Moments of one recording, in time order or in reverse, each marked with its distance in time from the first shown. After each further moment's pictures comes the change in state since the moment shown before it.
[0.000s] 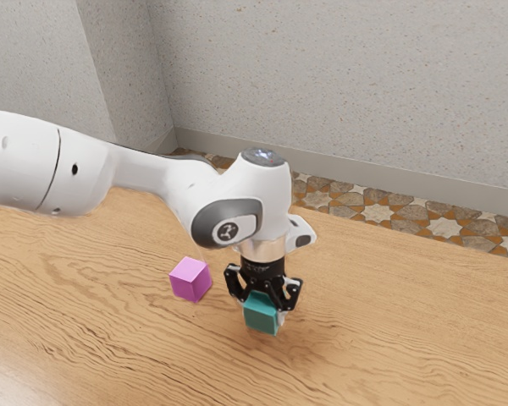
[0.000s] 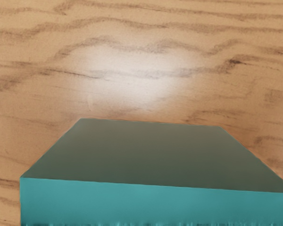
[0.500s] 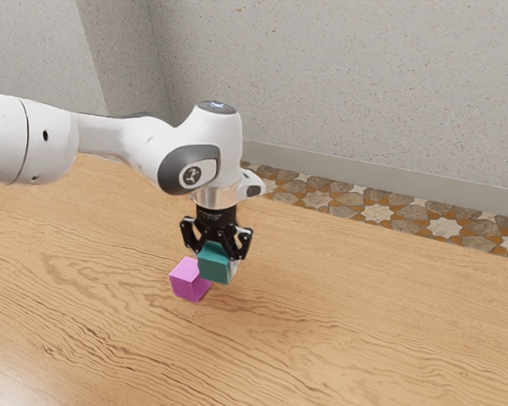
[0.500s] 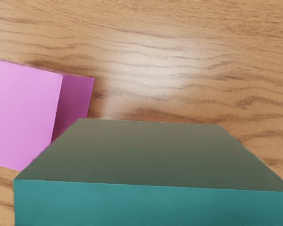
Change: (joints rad) arm 0.193 0.001 0.027 0.118 0.014 -0.165 0.169
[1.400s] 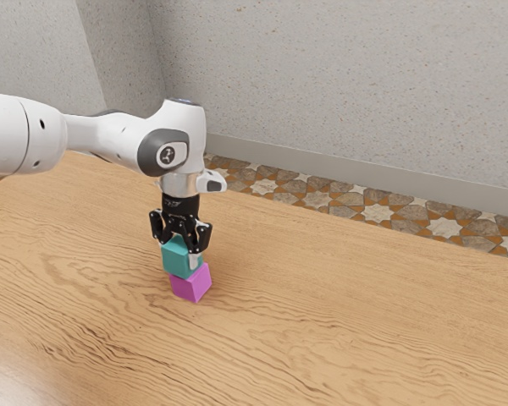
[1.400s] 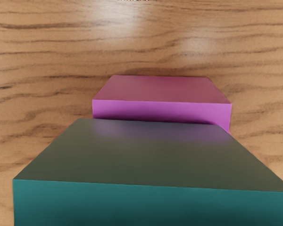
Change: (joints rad) arm 0.150 0.141 -0.003 0.141 0.001 -0.166 0.371
